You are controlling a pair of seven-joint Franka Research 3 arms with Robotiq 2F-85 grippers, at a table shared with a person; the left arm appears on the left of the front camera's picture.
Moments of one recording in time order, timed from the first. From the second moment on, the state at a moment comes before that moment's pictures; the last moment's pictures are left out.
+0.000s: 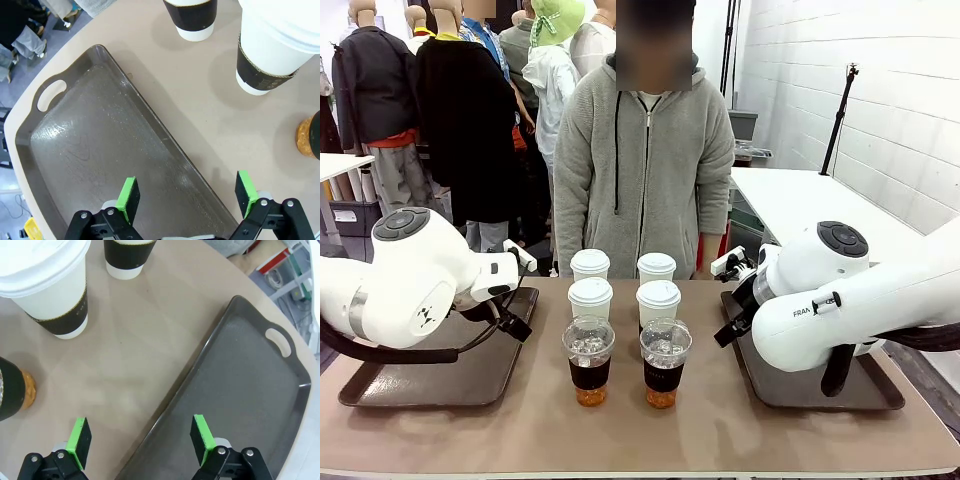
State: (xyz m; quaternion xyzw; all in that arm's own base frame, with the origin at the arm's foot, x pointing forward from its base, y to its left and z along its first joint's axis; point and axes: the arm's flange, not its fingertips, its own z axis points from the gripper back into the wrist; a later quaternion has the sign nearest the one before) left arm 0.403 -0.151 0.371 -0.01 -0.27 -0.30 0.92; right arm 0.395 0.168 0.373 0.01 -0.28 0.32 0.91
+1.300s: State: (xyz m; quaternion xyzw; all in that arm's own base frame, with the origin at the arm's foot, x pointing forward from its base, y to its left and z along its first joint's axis) left arm 0.394 -0.157 0.500 0.02 -0.32 -0.33 0.89; right arm 0.382 0.166 0.472 0.02 -0.32 0.32 0.89
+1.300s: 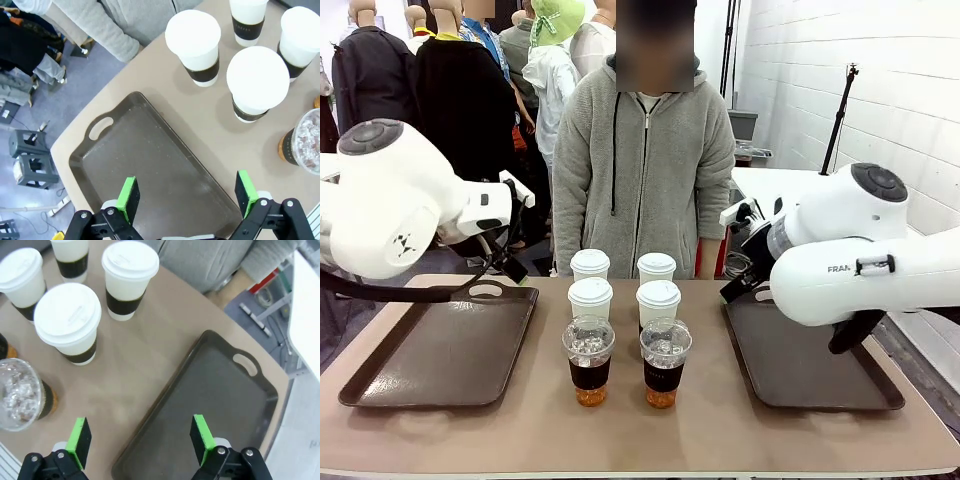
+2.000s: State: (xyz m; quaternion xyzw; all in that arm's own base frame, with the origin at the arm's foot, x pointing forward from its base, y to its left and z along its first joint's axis) left arm 0.396 -0.140 0.512 -0.01 -0.35 -0.37 0.86; right arm 0.386 0.137 0.485 0.08 -0.34 0.35 0.87
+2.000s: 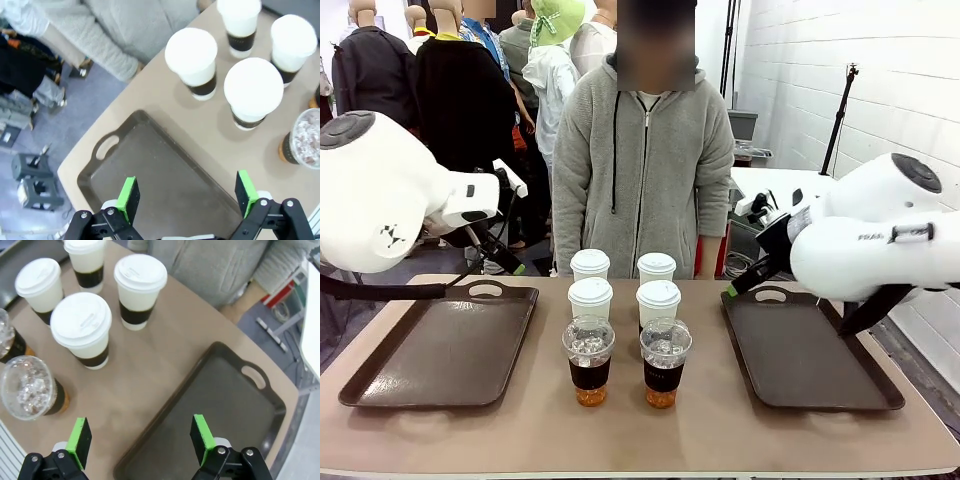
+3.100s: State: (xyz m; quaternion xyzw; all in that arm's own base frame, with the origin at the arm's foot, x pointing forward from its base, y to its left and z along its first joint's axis) left arm 0.388 -0.101 0.518 -0.20 -0.38 -0.45 0.78; right arm 0.381 0.088 0.498 0.21 -0.36 0.41 0.81
